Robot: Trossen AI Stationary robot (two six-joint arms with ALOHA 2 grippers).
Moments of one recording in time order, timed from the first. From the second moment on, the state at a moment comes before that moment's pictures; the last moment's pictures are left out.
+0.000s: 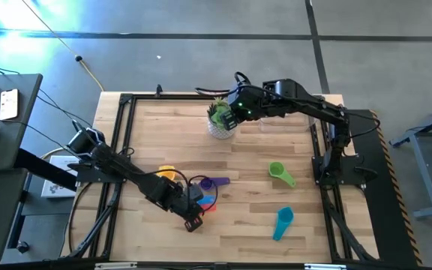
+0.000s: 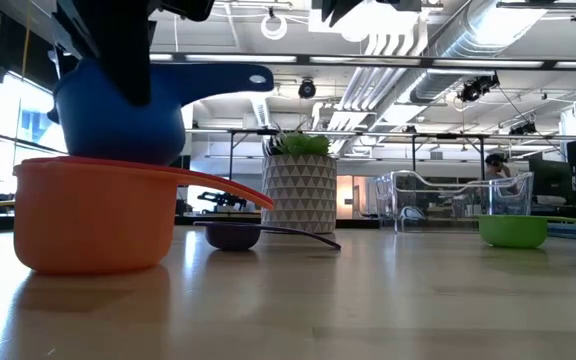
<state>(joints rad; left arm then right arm) -0.52 1.73 1.27 -0.69 -0.13 -1.07 -0.10 1.89 2.34 -1.47 0.34 0.79</state>
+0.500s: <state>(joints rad) -0.55 1.75 1.27 -0.68 -0.11 -1.12 -0.10 1.89 2.34 -1.47 0.33 0.79</state>
